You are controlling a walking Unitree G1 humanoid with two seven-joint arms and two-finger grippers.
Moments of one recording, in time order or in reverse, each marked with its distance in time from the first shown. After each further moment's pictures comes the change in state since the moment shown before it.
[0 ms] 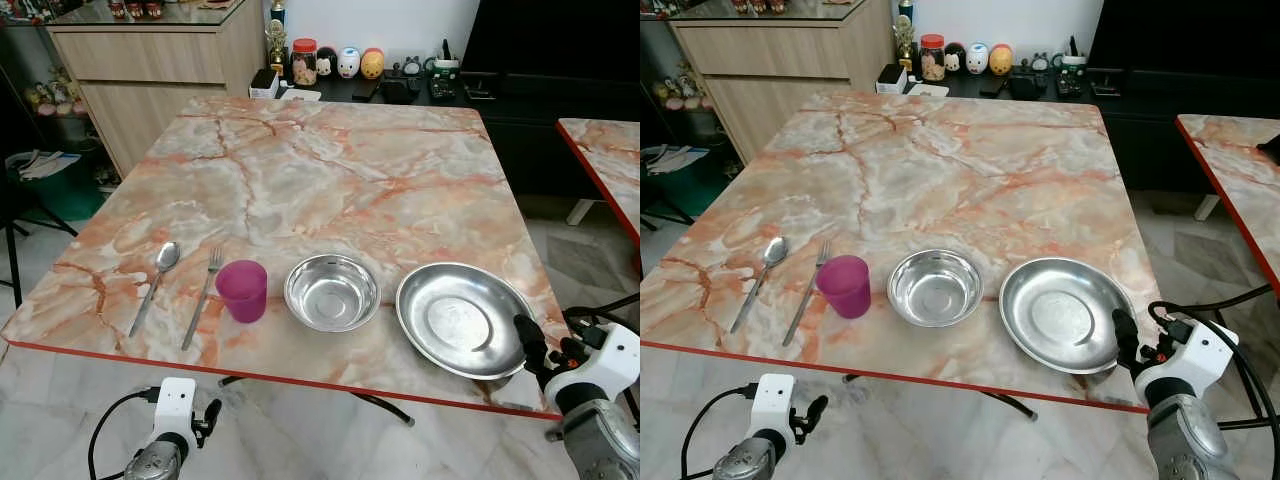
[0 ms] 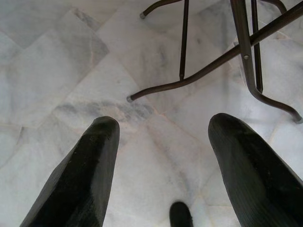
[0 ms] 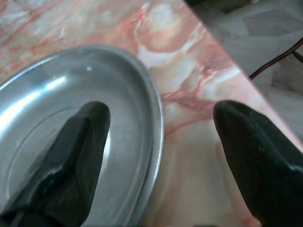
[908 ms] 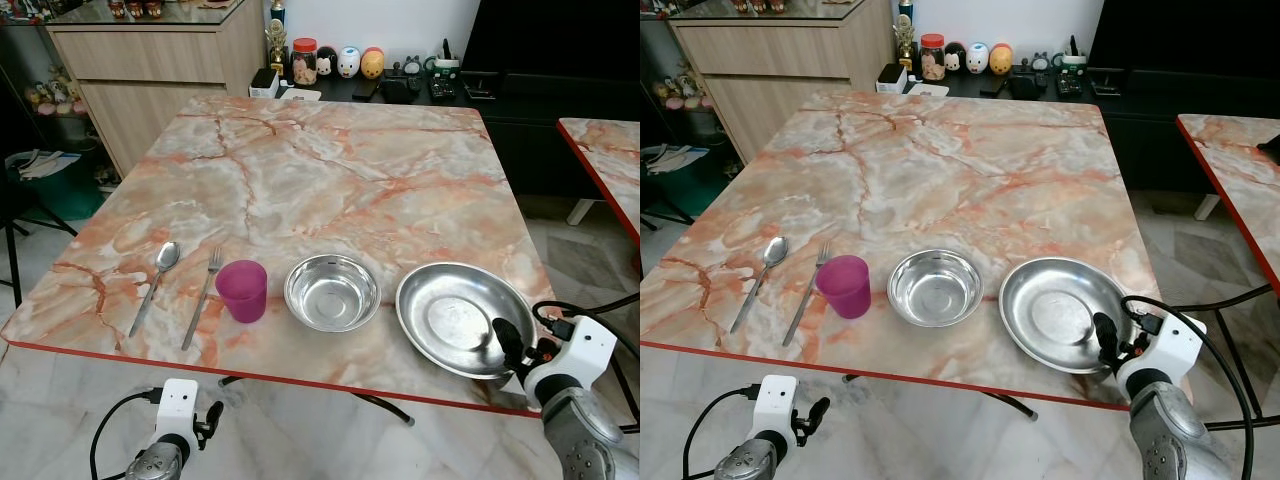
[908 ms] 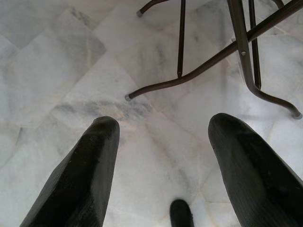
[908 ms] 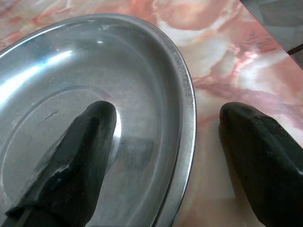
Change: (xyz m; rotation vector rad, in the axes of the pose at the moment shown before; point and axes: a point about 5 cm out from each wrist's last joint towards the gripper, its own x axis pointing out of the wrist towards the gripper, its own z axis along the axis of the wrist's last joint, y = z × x) left arm 0.000 -0.002 -0.002 0.013 0.006 -0.012; right arm 0.016 0.010 -0.006 -0.043 0.054 -0.001
